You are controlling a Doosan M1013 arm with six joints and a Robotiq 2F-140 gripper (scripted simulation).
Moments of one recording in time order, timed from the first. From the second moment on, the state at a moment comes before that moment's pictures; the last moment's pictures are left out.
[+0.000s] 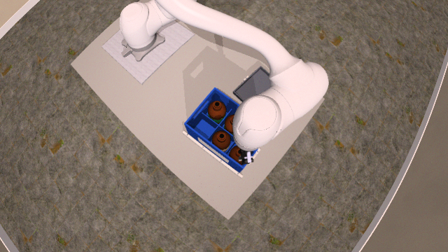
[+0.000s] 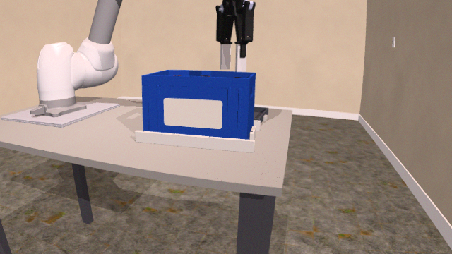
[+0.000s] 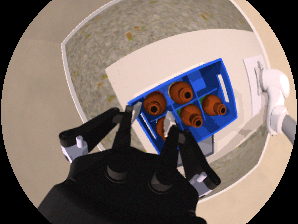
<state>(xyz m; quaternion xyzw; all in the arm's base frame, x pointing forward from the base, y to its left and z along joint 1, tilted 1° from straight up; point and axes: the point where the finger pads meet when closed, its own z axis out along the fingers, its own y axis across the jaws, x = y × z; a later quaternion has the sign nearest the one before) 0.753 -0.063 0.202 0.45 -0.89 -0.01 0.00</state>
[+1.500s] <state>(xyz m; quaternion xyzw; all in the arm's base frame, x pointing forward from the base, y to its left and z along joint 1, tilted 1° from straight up) 0.753 -0.063 0.197 0.45 -0.89 -0.01 0.00</state>
